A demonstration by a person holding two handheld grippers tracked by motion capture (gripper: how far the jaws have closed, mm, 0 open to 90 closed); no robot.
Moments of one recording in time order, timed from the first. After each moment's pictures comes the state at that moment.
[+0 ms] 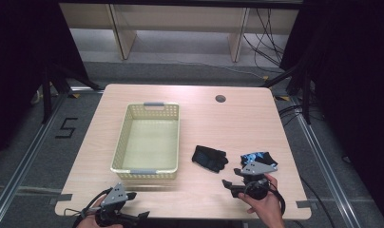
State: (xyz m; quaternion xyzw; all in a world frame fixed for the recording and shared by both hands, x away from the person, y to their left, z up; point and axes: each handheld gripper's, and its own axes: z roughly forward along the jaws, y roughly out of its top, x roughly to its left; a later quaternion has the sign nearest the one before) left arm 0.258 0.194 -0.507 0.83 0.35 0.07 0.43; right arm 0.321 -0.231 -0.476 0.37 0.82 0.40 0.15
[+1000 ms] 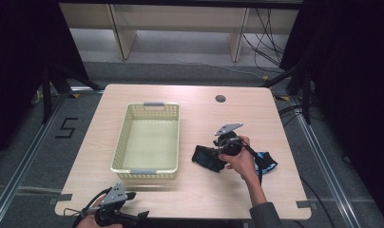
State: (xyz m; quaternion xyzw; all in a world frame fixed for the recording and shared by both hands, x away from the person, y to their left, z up) left arm 0.260 0.196 -0.507 0.83 0.35 0.07 0.43; right arm 0.443 -0.173 -0.465 0.34 0.87 0.34 0.12
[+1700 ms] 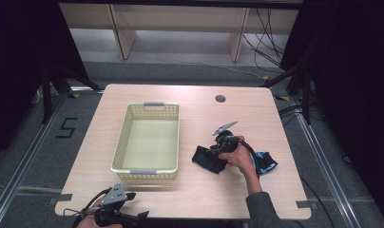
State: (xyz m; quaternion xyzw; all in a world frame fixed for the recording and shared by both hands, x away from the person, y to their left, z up) left arm 0.259 0.196 -0.508 0.83 0.36 0.07 0.43; right arm 0.472 -0.178 -0.496 0.34 0.89 0.31 0.04
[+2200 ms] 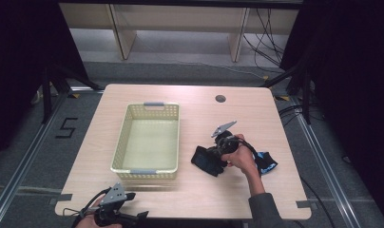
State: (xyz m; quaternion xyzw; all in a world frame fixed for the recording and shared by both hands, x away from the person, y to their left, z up) left arm 0.259 0.198 -0.507 0.83 0.36 0.06 0.43; right arm 0.458 -0.173 -0.474 0.28 0.91 0.31 0.05
